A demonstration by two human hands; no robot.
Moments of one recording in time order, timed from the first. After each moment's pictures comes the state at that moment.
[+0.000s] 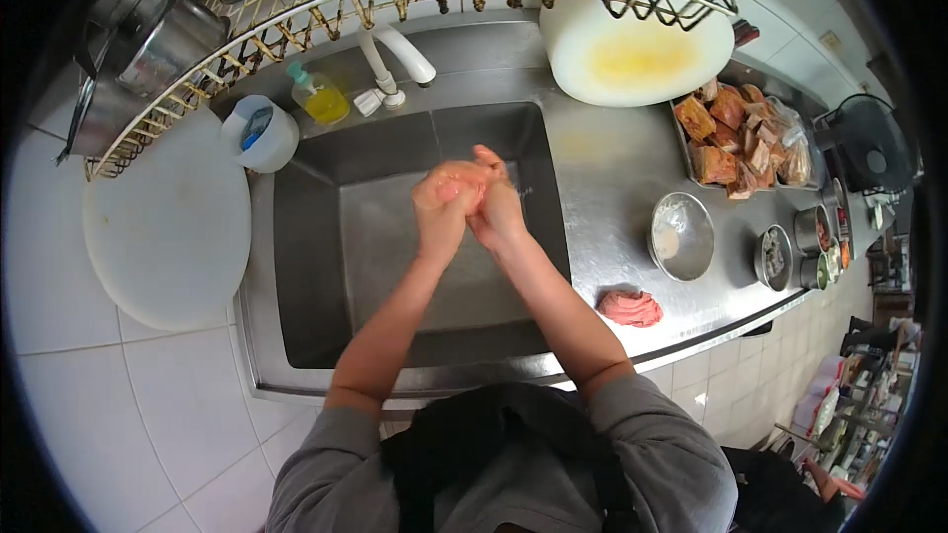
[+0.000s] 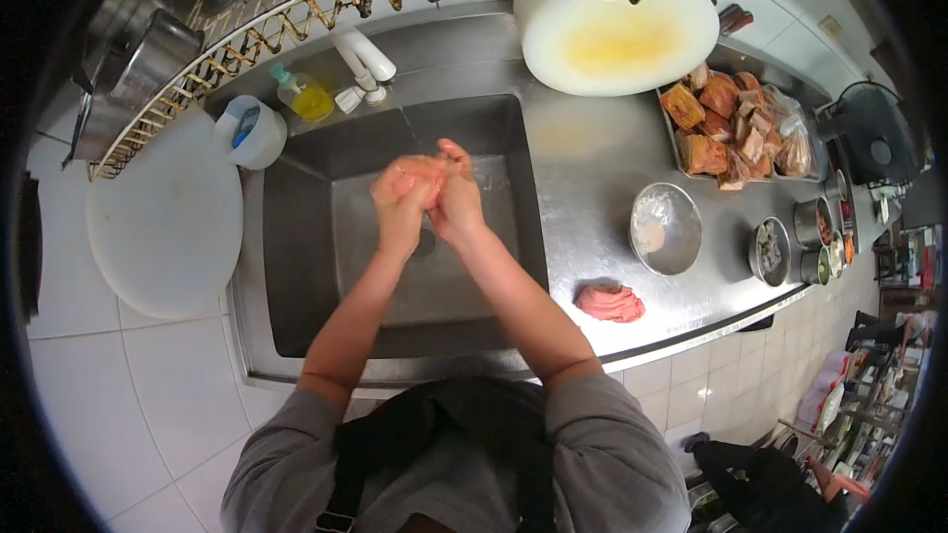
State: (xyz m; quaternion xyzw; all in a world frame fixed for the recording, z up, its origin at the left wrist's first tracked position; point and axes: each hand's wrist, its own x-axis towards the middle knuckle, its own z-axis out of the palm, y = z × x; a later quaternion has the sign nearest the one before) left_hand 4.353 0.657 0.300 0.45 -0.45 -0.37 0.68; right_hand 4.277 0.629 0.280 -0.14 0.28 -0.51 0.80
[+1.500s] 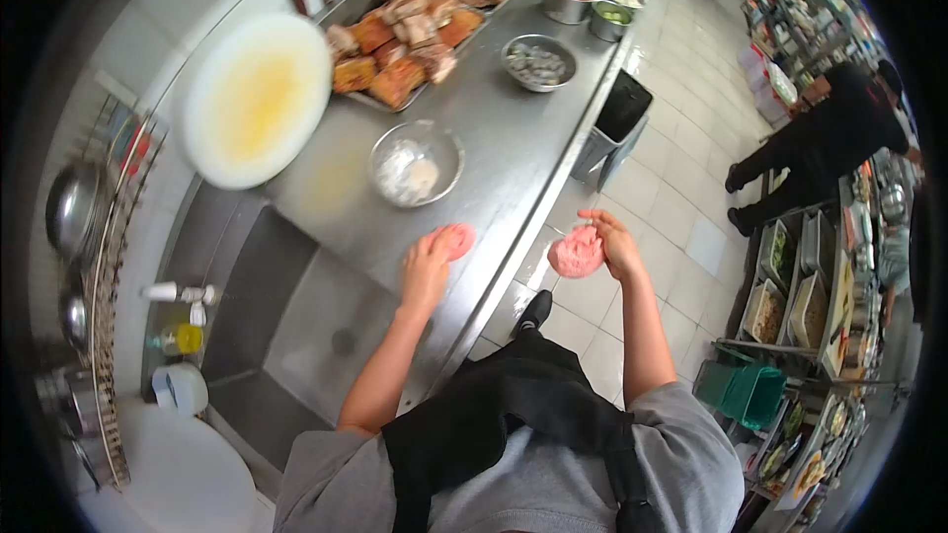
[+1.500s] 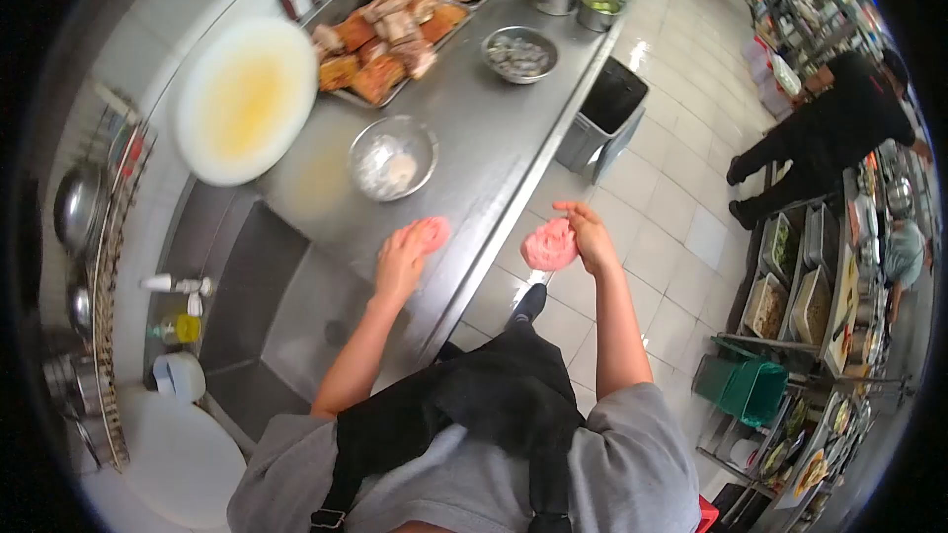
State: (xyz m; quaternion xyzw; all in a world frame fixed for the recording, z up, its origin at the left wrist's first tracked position) left_hand 4.094 0.740 0.218 0.32 -0.90 -0.26 0.15; right_hand 3.799 0.939 0.237 -0.13 0.64 -0.60 0.46
